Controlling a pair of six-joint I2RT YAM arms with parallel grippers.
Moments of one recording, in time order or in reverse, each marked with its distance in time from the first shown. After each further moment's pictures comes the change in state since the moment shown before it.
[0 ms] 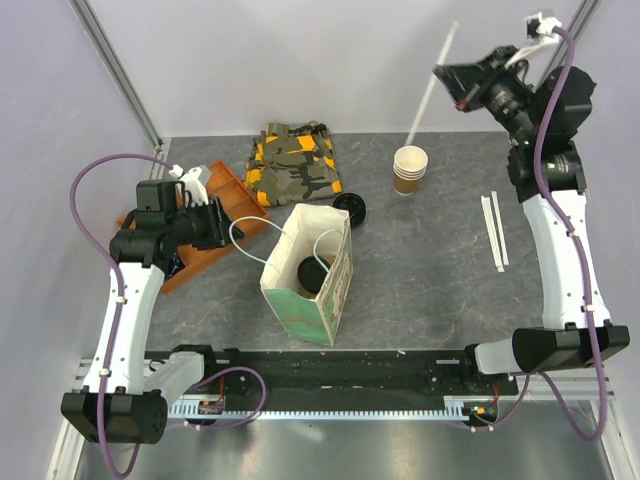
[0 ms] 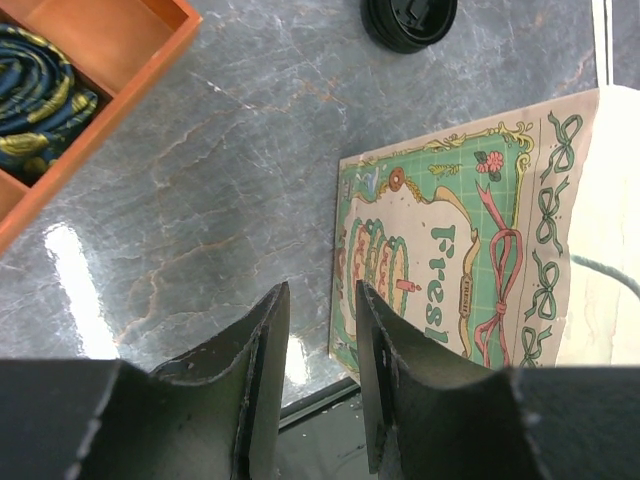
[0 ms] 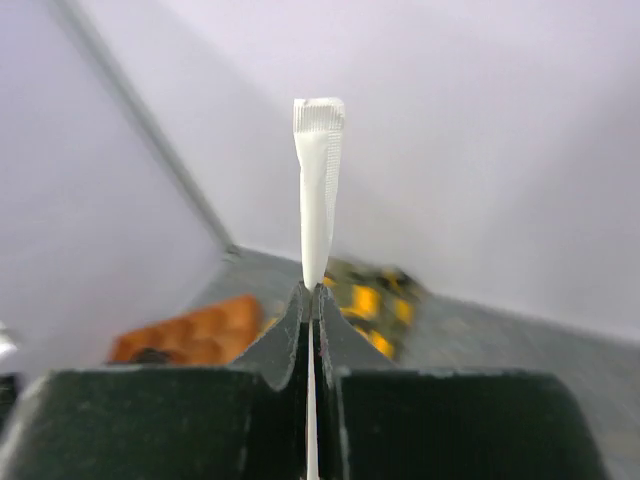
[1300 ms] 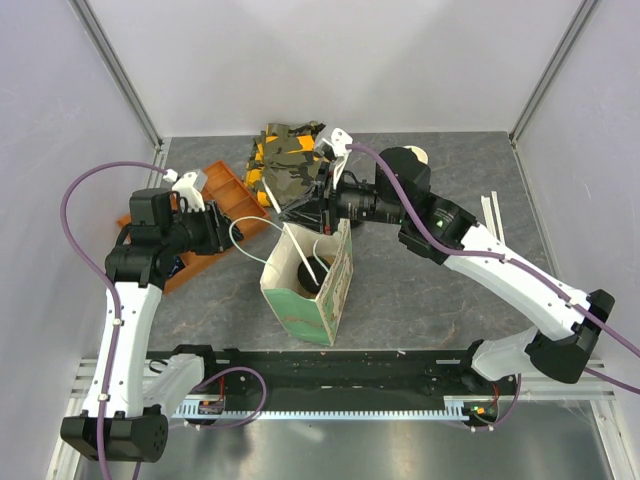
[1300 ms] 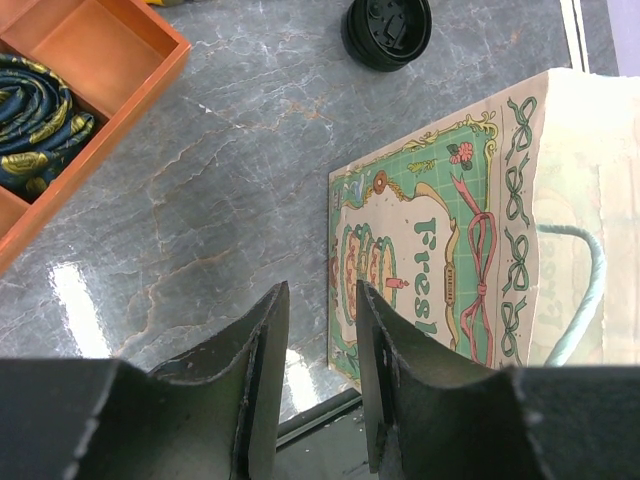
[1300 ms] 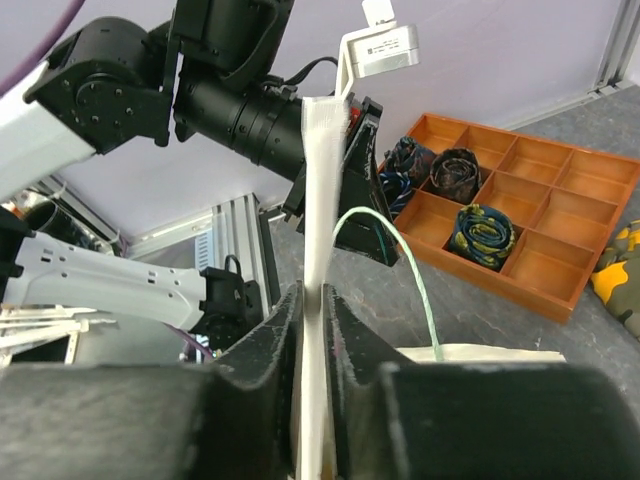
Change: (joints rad) left arm 0.000 -0.101 -0.052 0.047 0.014 -0.003; right arm 0.897 -0.012 -0.189 -0.020 0.033 -0.165
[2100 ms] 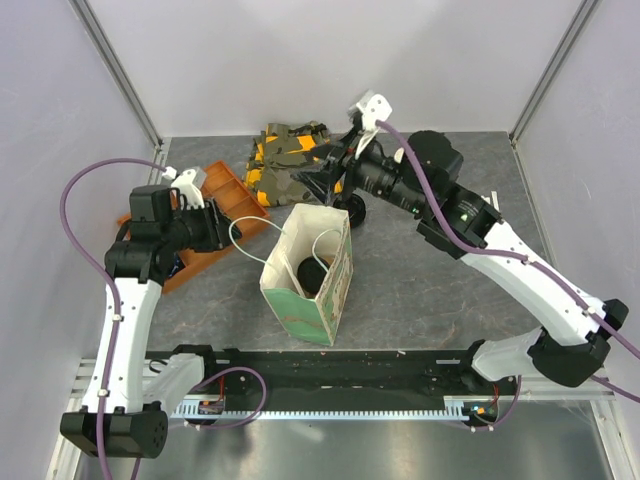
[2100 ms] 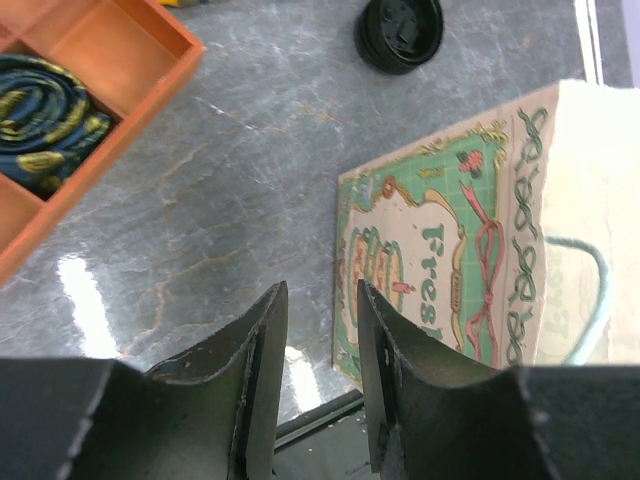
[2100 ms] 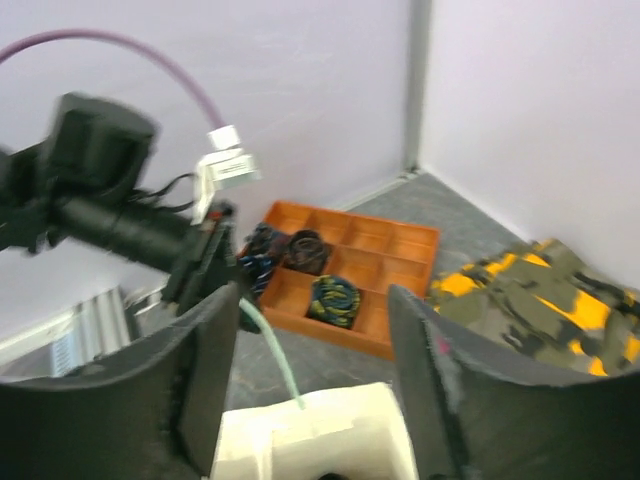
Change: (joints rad) left arm 0.000 0.019 0.019 -0.011 -0.020 0.000; right arm -0.024 -0.023 0.113 -0.008 0.278 -0.137
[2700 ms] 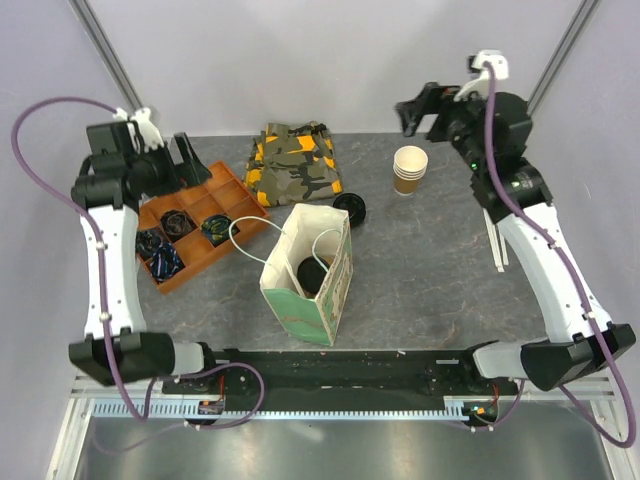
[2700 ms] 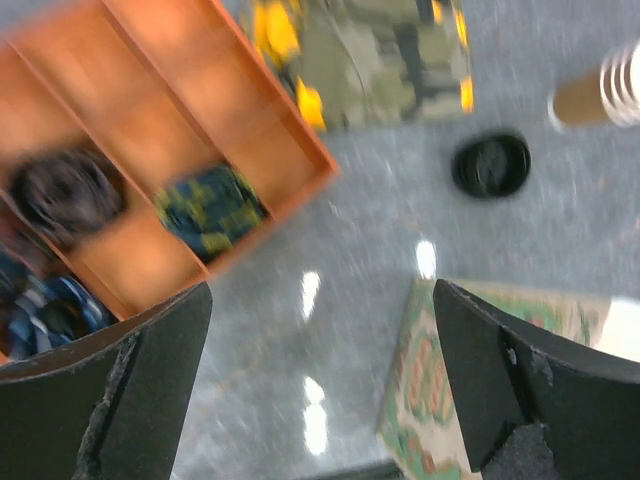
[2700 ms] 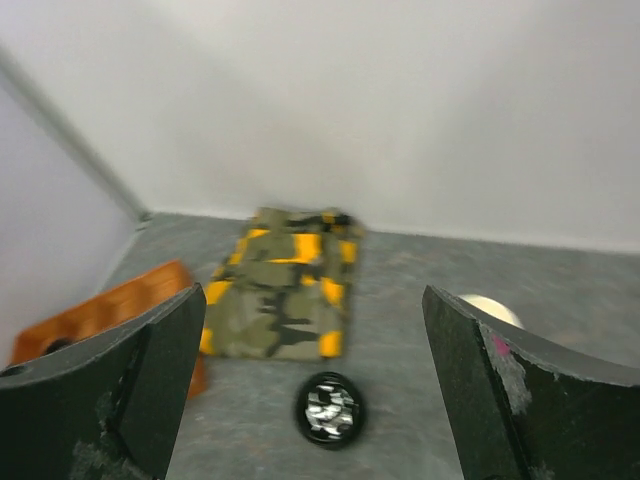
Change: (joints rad) left arm 0.182 0.336 0.434 -0.108 -0.105 0.048; right arm -0.503 -0.019 -0.018 -0.062 0.158 0.155
